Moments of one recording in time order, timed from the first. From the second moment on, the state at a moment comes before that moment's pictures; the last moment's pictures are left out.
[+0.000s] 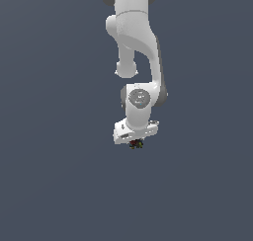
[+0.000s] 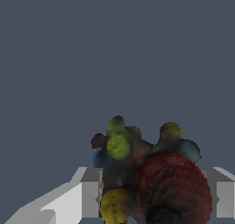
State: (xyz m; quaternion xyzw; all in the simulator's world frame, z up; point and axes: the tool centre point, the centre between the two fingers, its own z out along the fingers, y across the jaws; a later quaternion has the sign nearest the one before) arm 0.013 0.041 0.042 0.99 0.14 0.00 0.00
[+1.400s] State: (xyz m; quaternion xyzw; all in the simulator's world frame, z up) arm -0.051 -0.016 0.262 0.99 0.14 0.00 0.00
